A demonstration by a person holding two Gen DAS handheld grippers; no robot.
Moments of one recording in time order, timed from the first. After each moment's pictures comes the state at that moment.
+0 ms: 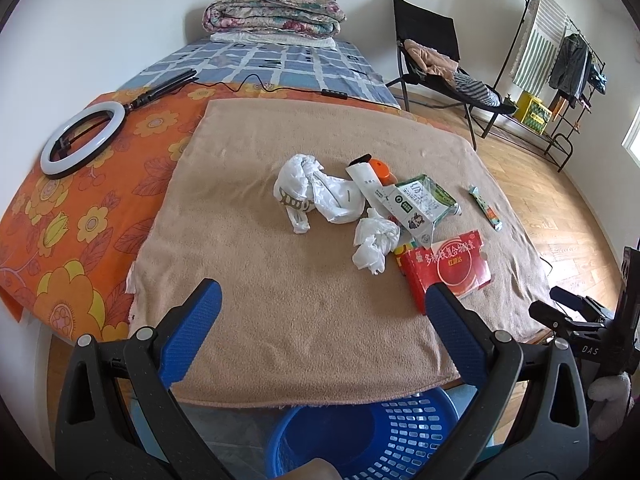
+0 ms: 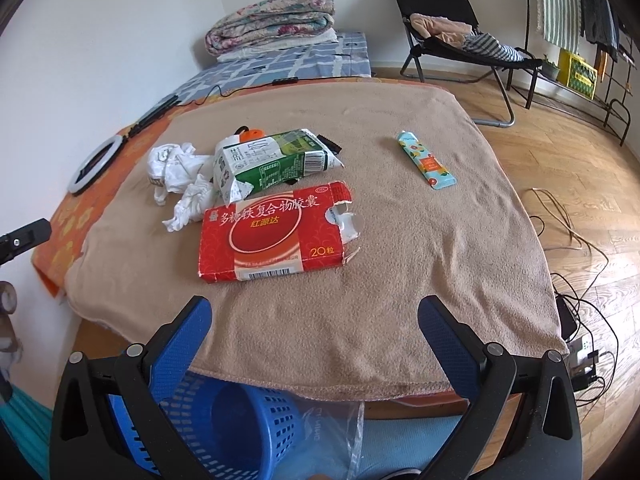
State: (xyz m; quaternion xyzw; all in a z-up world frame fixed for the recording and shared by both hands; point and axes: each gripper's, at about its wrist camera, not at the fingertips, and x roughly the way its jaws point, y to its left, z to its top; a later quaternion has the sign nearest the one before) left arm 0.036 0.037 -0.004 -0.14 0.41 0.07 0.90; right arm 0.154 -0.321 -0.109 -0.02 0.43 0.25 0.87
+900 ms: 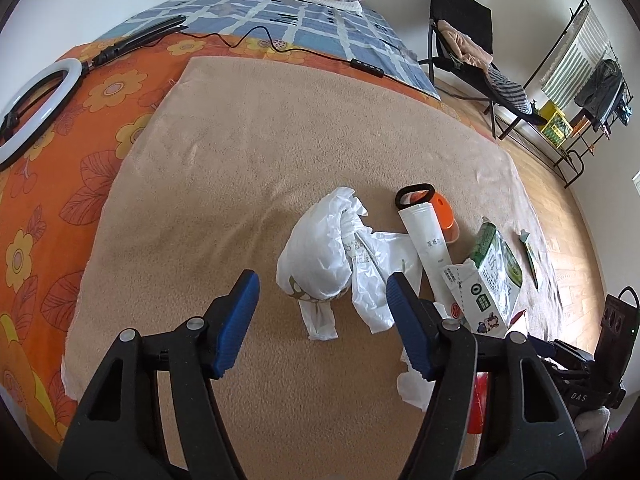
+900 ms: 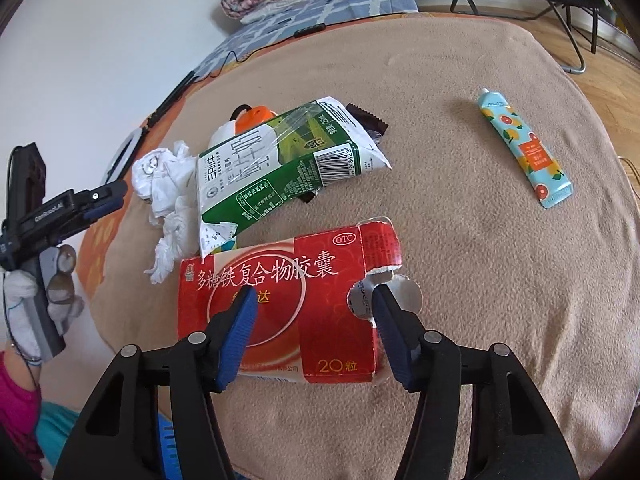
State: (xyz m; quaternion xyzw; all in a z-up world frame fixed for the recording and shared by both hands) left arm 0.181 0.101 -0.078 -0.20 0.46 0.07 0.86; right arm 0.271 -0.277 -0.167 0.03 0.52 0.36 0.78
